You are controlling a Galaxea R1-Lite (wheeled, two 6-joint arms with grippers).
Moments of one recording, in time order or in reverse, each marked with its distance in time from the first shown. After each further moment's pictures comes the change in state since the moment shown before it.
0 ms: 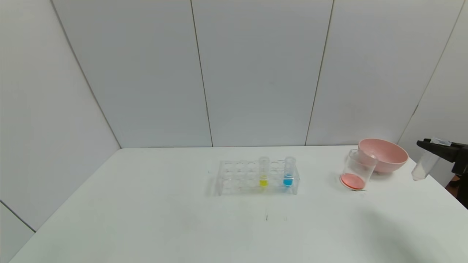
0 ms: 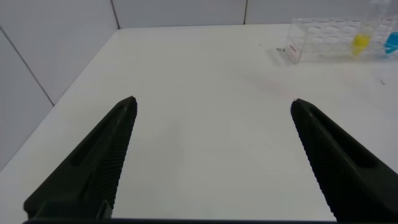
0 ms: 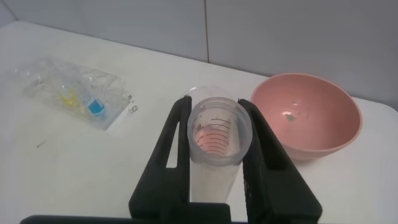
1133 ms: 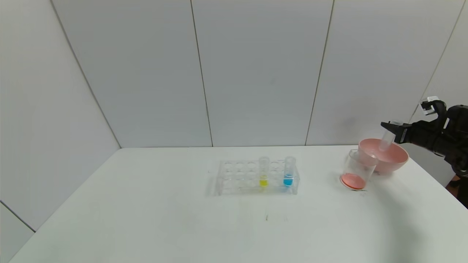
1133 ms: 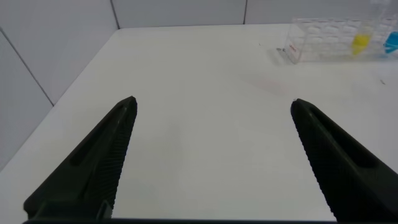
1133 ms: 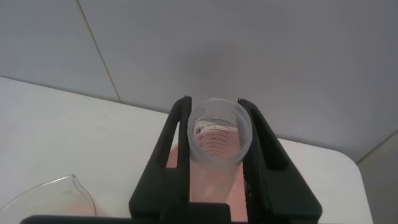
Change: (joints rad) left arm 0.000 0.000 0.000 0.000 0.000 0.000; right arm 0.128 0.547 -0.571 -0.085 -0.298 0.038
